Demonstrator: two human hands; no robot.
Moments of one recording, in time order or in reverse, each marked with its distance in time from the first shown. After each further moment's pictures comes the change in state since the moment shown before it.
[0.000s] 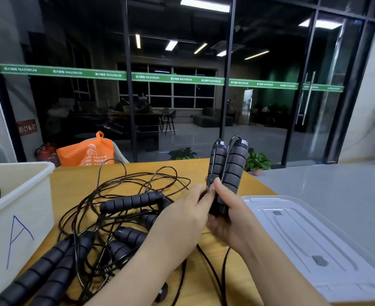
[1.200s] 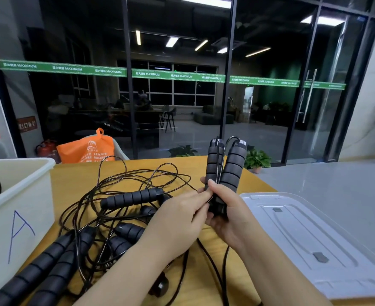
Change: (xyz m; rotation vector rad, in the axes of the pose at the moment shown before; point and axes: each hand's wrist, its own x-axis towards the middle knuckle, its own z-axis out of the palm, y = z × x) left_hand -0.004 0.000 -0.007 -0.417 0.105 -0.109; right_hand 0.009 0.009 -0.004 -0.034 0.034 0.006
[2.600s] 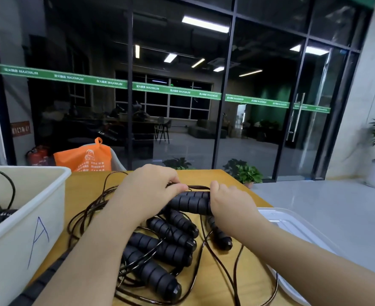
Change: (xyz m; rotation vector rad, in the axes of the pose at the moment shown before) left_hand 0.029 -0.008 -0.103 0.273 -0.061 -0.203; right_hand 0.004 -0.031 0.035 -2.283 0.194 -0.332
